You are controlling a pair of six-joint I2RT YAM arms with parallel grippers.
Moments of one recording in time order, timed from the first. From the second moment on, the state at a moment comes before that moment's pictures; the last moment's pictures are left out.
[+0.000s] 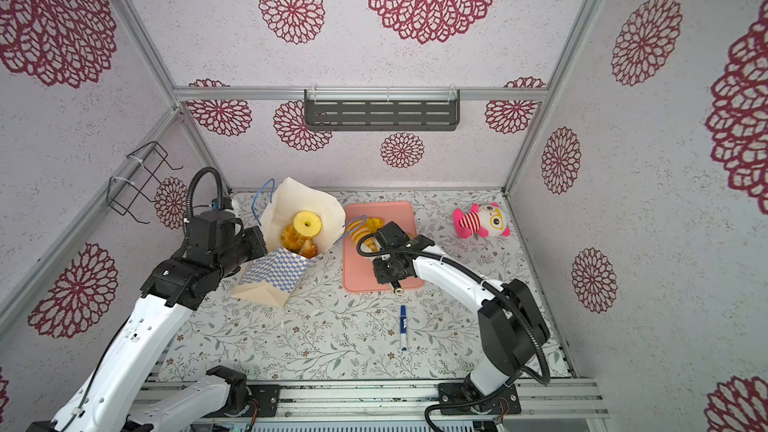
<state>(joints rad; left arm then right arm) -0.30 1.04 1.19 -0.77 -0.20 -0.52 0.68 1.58 1.22 -0.75 -0.03 0.36</state>
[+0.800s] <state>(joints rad) -0.30 1.06 1.20 -0.76 -0.17 -0.52 0.53 1.35 1.45 -0.86 -0.11 0.36</state>
